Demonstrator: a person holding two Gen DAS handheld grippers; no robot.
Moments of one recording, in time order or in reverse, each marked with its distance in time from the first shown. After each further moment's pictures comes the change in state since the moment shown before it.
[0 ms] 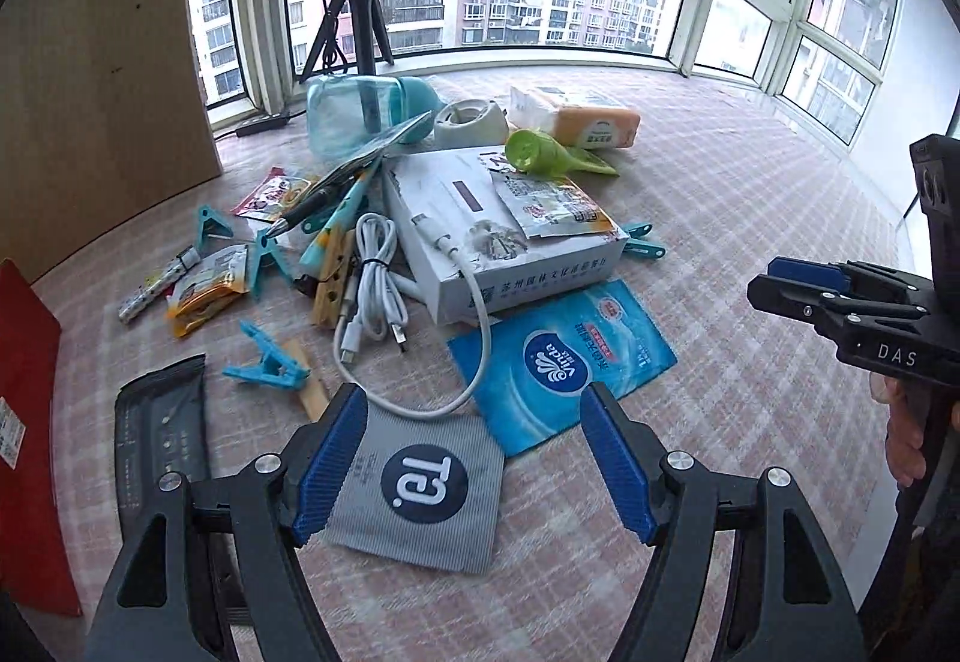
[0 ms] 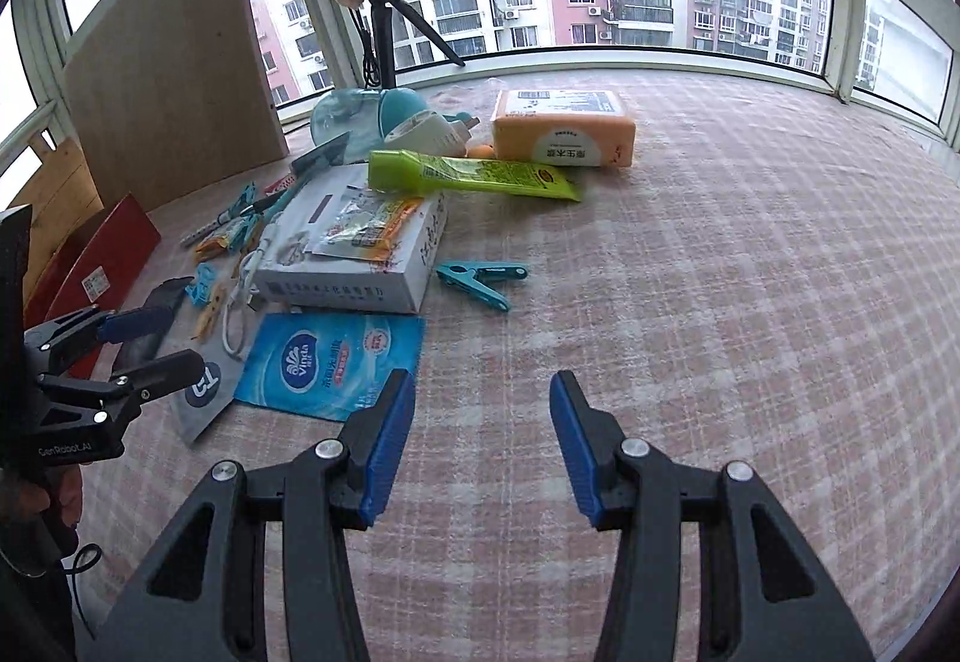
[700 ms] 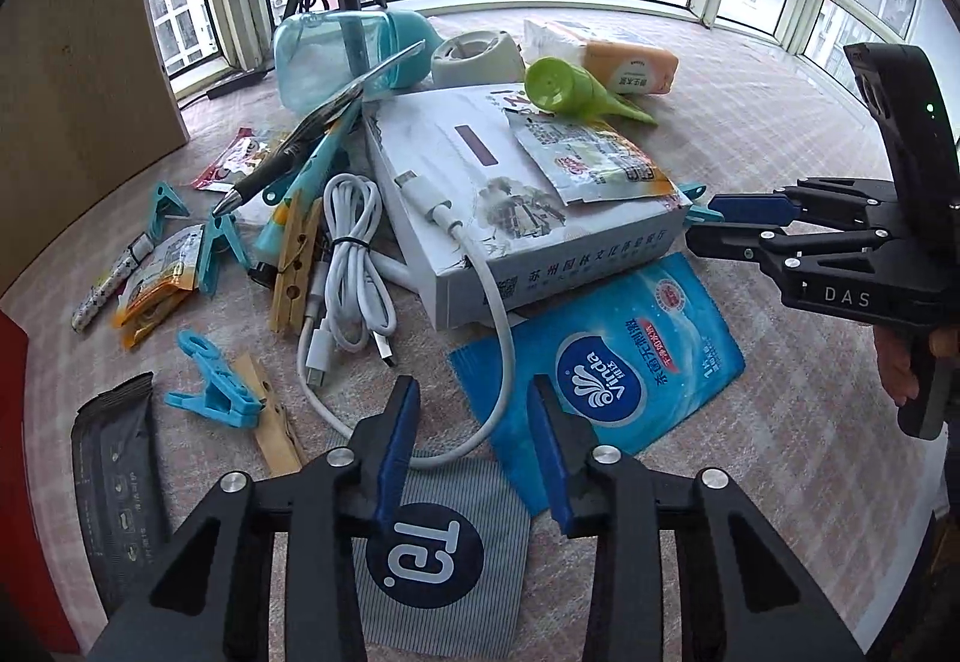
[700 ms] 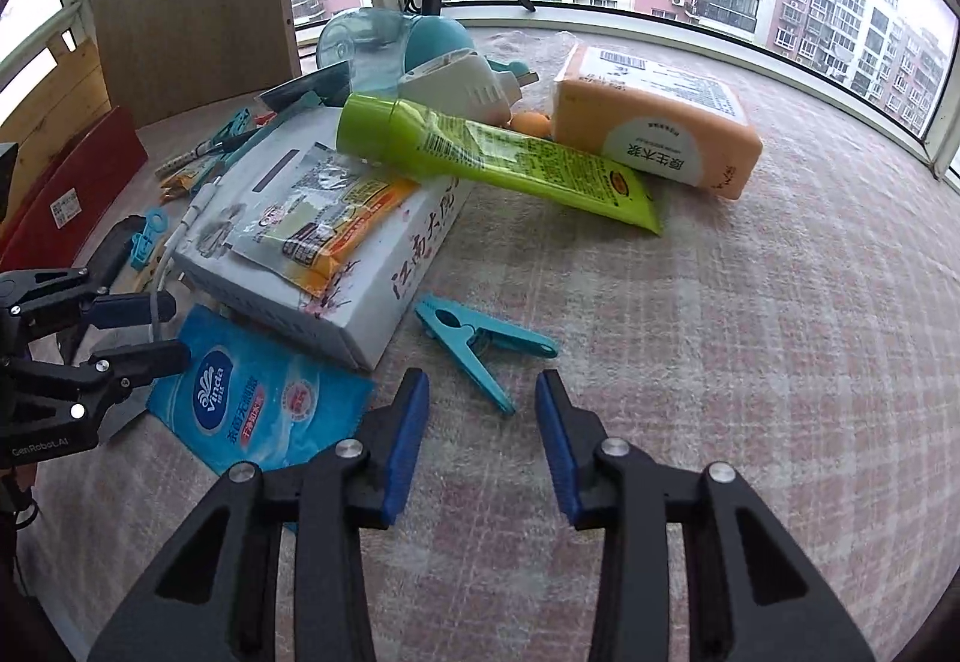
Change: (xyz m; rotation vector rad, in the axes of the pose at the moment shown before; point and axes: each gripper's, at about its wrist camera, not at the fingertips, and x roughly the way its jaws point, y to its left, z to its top) left arm 0.046 0.007 0.007 0.008 0.110 0.022; right arm 0.084 0.005 0.038 -0.210 0.118 0.071
